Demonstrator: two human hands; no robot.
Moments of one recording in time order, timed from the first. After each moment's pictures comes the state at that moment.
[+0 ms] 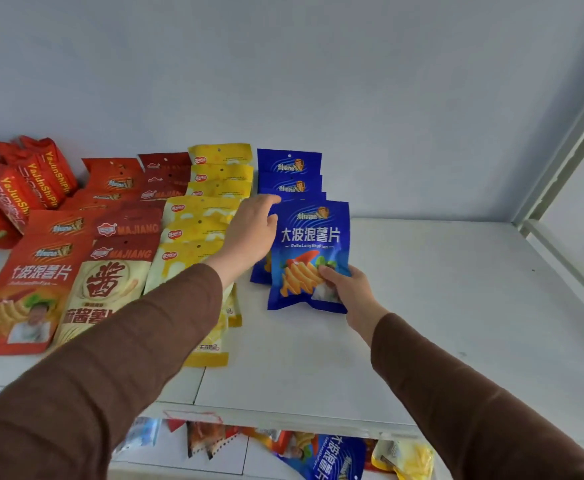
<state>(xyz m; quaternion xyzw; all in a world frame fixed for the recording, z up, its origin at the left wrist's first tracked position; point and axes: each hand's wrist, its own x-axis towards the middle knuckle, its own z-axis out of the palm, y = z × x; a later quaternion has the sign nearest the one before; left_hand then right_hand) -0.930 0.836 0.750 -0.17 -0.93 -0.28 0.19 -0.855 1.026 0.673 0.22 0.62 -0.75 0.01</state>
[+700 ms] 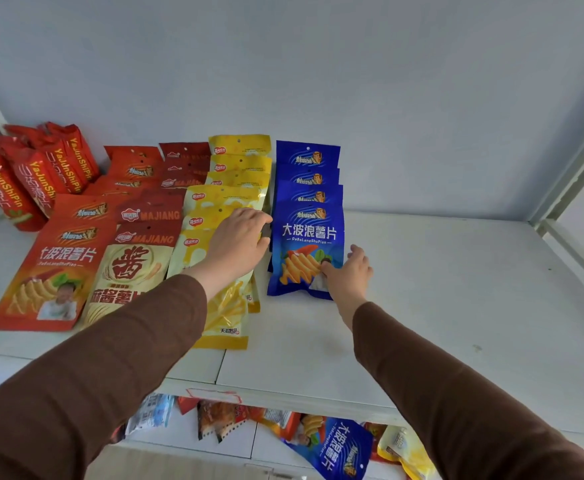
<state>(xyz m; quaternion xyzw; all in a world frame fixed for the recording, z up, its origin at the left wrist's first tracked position) -0.892 0.773 0.740 -0.19 -0.96 -0.09 0.16 -0.865 0.984 0.665 0.24 0.81 -0.53 -0.10</state>
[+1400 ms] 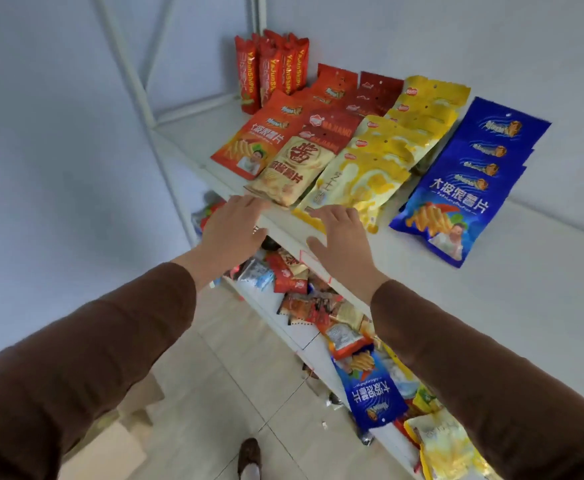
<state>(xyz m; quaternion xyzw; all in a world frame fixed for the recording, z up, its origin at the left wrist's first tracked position) -0.613 0.667 0.715 0.15 -0.98 -0.09 0.11 -0.719 0.860 0.699 -0.39 0.89 -0.22 -0.05</state>
